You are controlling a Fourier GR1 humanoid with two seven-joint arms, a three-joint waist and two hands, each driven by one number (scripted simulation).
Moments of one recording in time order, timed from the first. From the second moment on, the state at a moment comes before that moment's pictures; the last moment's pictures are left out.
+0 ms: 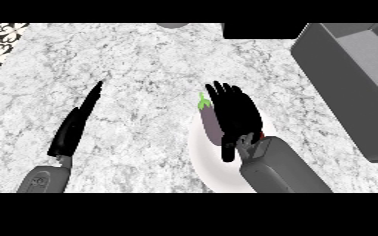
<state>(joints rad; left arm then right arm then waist) -0.13 0.28 -0.07 -1.33 -0.18 0.03 -0.05 -0.50 -0.14 0.55 -1.53 0.79 0.46 0.78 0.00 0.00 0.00</state>
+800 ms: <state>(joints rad) -0.13 0.24 -0.01 -1.30 -0.23 -0.01 -0.08 -0.48 -0.02 0.47 -1.34 0.92 0.42 0.64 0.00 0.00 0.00</state>
